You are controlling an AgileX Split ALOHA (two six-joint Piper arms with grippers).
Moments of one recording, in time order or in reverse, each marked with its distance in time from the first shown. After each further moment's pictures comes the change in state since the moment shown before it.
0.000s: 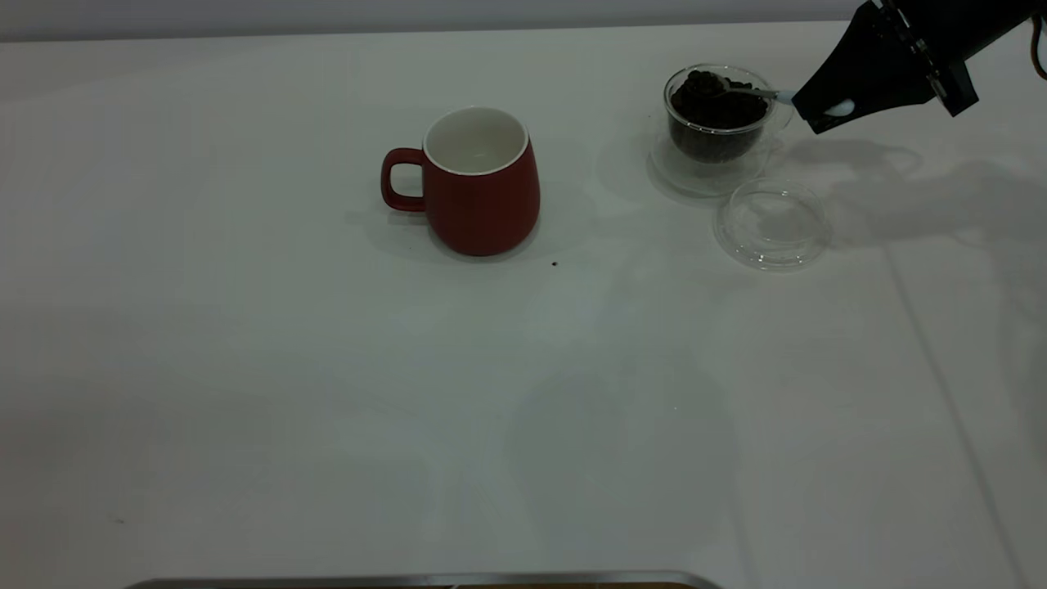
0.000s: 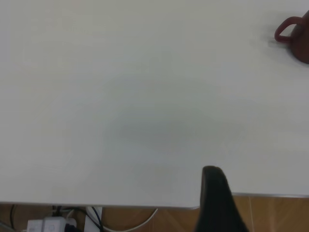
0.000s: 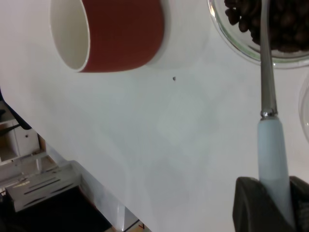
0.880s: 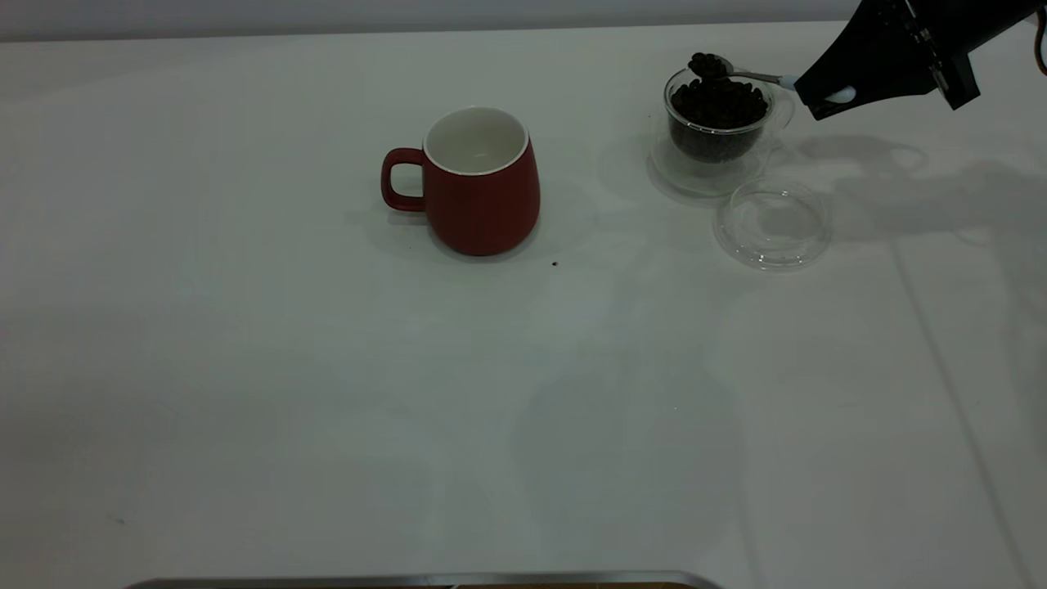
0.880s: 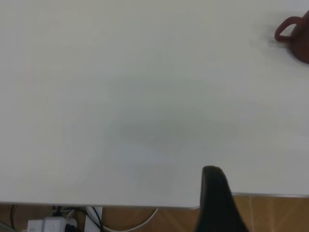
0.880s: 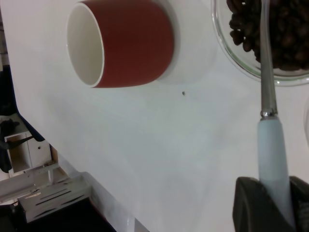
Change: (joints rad) left arm 0.000 0.000 0.000 0.000 0.000 0.002; right arm -0.014 0.000 0.000 0.045 0.001 -0.014
